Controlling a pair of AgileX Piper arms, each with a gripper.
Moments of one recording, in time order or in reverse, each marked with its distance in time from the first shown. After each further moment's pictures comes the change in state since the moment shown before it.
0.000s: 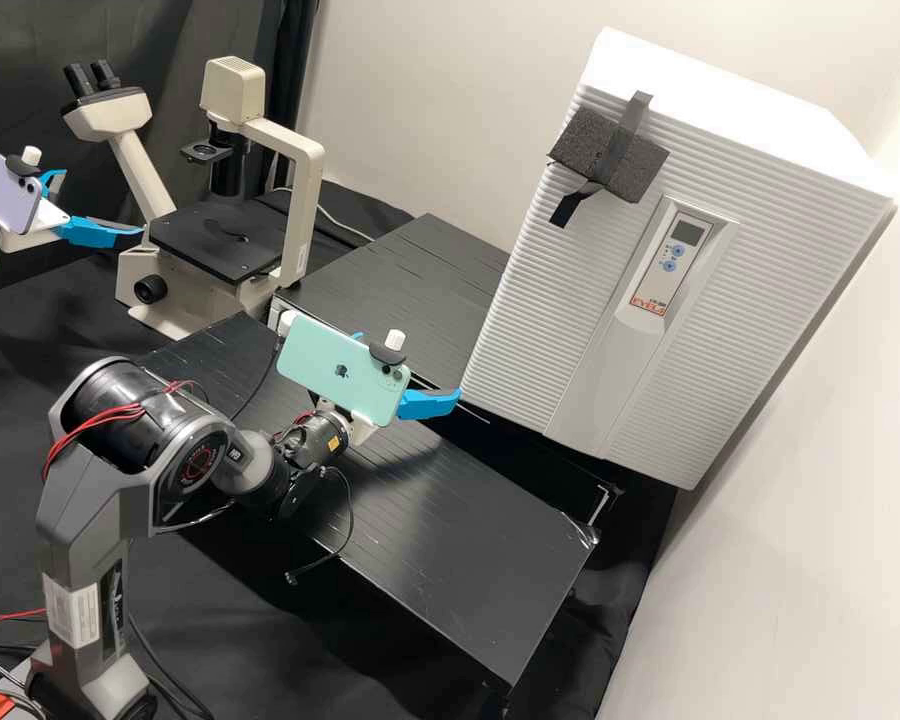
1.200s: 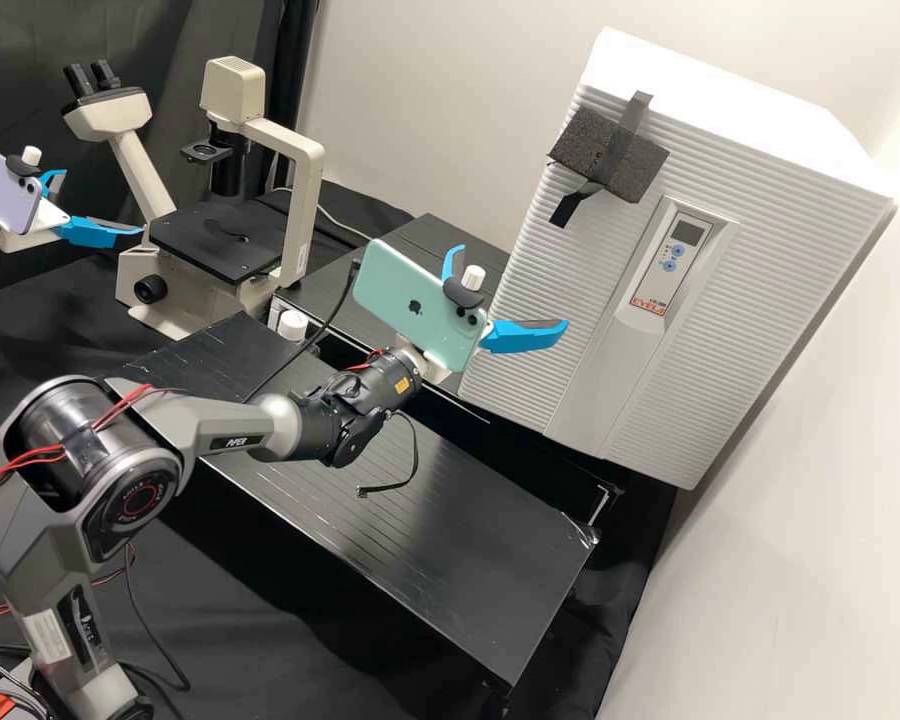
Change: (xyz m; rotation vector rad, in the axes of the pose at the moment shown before) left arm 0.000 0.000 0.000 0.000 0.000 0.000; right arm 0.018 0.129 -0.045 0.053 0.075 0.352
